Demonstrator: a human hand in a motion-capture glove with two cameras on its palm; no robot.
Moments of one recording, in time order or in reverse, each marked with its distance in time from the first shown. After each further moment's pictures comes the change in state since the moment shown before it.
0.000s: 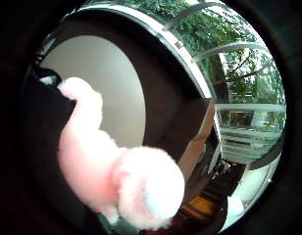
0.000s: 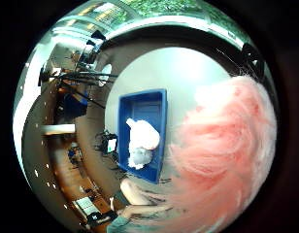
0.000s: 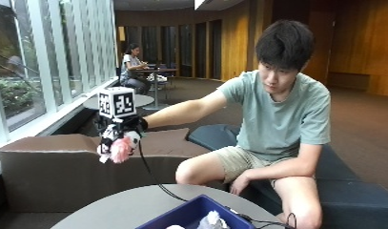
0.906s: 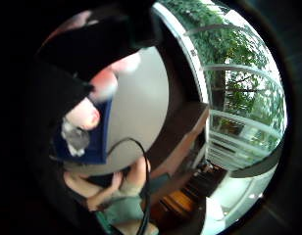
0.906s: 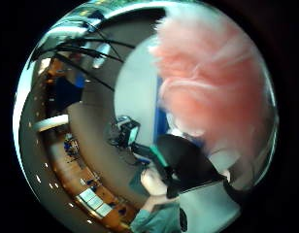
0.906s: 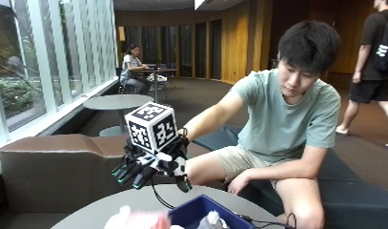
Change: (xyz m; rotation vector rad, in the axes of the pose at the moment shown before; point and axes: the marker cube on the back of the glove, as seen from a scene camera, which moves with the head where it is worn) arm -0.232 -0.011 0.005 -0.246 0.102 -0.118
